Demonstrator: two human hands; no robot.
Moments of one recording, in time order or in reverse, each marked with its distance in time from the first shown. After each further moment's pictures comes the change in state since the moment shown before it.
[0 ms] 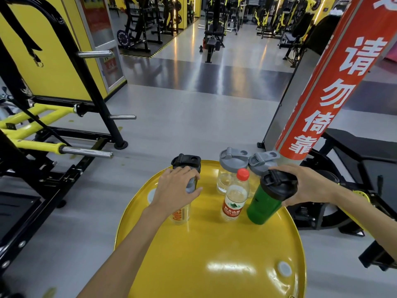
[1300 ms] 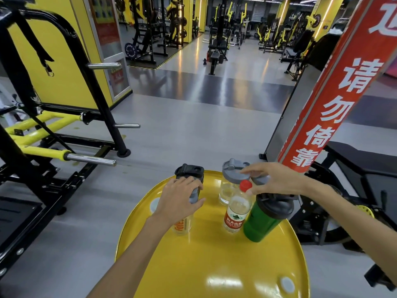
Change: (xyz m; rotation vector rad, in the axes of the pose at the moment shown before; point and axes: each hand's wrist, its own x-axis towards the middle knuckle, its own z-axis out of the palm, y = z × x) left_hand 0.000 0.000 0.000 0.004 -0.006 0.016; right_hand 0.045 -0.097 -0.018 -0.007 -0.107 -0.044
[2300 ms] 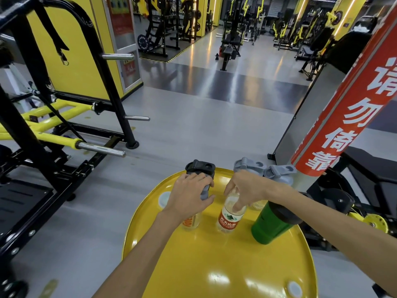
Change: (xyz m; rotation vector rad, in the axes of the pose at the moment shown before) left_hand 0.001 0.002 0.001 0.031 0.019 -0.011; right_hand 0.067 -0.049 0.055 -0.209 -0.290 -0.047
